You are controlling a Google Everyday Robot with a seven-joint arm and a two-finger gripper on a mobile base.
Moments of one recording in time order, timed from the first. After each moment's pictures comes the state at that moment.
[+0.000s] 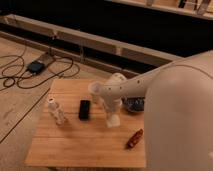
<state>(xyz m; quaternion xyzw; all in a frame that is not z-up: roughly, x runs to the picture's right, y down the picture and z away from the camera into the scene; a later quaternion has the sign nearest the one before) 0.036 0.135 0.796 -0.23 0.16 0.54 0.79</state>
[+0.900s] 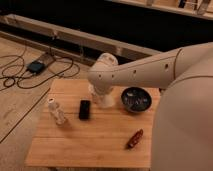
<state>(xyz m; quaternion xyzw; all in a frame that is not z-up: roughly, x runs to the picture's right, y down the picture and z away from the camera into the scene) -0.007 0.027 0.756 -0.15 0.09 0.50 0.85</state>
